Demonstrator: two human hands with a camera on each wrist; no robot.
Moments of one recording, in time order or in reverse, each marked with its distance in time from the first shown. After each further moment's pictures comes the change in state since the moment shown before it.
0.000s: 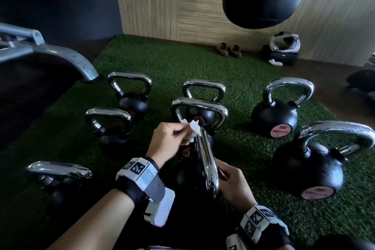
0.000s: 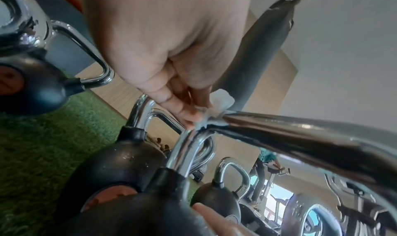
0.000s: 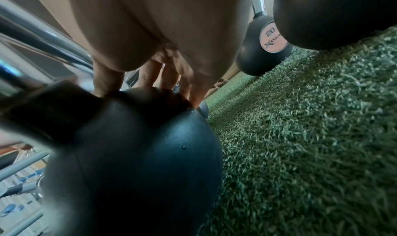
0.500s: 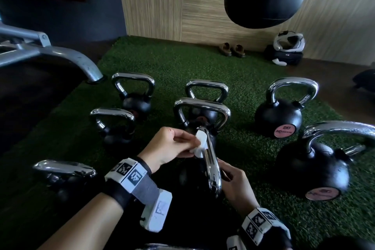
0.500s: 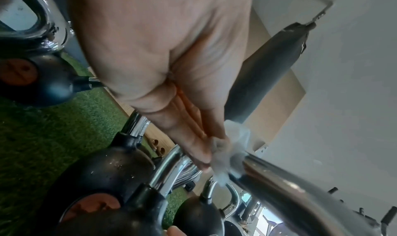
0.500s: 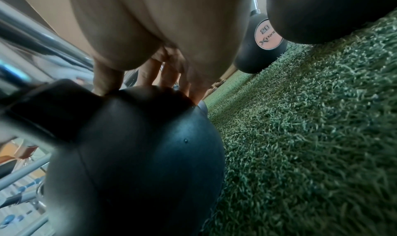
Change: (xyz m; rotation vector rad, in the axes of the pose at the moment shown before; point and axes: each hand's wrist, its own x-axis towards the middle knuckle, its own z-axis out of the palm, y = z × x) left_hand -0.028 0.030 -0.008 -0.104 -0.153 -0.248; right_hand -0.005 -0.005 0.003 0.086 0.032 -0.001
